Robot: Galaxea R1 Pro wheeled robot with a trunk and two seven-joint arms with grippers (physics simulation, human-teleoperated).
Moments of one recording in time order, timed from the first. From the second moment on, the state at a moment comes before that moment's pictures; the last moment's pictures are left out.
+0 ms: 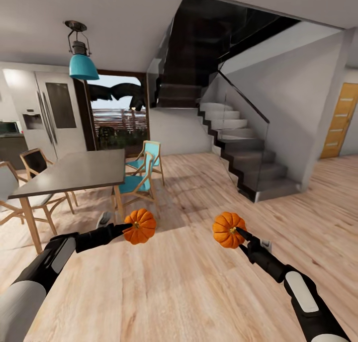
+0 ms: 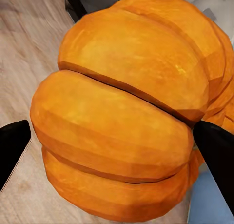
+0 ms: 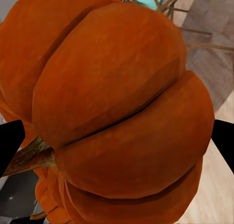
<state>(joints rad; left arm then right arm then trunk) -0.70 0.27 0.00 -0.71 0.56 0.72 -0.80 -0.44 -0.12 -0.27 -0.90 -1.00 0.64 0.50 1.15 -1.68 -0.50</state>
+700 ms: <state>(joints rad) -0.70 0.27 0.00 -0.71 0.56 0.71 -0.80 -0.44 -0.12 -0.26 -0.89 -1.00 0.64 0.50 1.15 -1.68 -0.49</state>
